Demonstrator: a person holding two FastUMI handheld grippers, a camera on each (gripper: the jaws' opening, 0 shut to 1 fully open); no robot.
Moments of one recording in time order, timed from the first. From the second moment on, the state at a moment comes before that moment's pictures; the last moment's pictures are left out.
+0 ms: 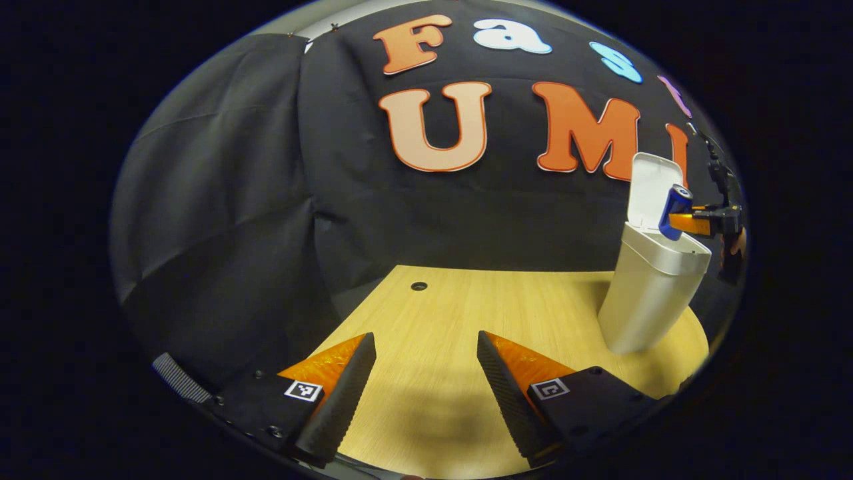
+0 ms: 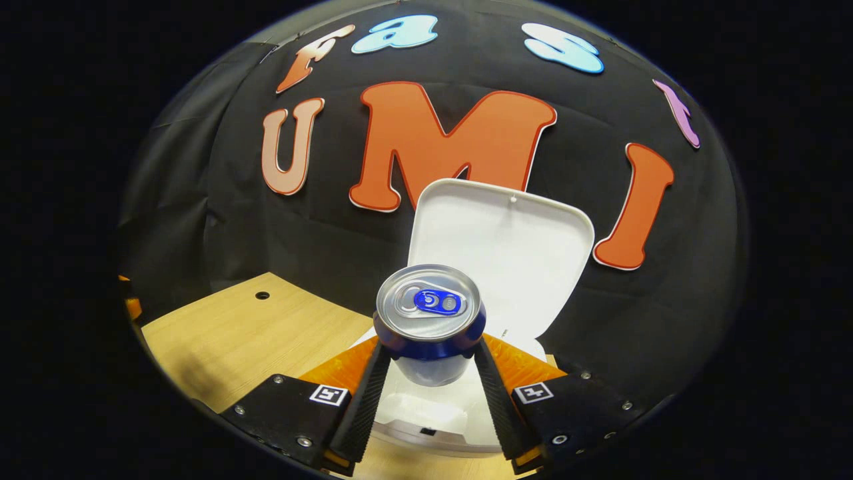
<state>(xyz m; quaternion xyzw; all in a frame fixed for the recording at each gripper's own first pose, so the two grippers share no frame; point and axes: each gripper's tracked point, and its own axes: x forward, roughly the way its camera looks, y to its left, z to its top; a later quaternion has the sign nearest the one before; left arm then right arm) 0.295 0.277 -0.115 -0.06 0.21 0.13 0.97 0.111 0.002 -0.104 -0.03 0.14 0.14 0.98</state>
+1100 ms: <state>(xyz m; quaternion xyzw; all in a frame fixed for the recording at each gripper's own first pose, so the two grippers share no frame) 0.288 0.288 -0.119 -0.05 0.21 0.14 0.97 0.112 -0.026 -0.120 -0.02 0.17 0.10 0.98</state>
